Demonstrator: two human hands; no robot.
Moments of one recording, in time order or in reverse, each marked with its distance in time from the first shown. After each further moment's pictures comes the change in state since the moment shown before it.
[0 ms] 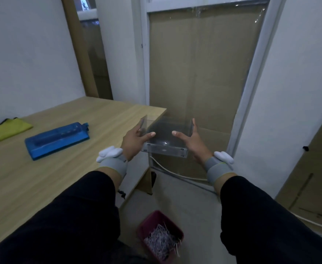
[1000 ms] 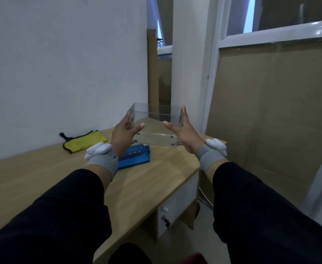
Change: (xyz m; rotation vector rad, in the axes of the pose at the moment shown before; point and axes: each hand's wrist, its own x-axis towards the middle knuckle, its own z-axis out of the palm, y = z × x) left_hand -0.007 0.047 -0.213 -0.050 0.473 0.099; right_hand 0.061 -0.132 0.208 0.003 -0.456 -0.153
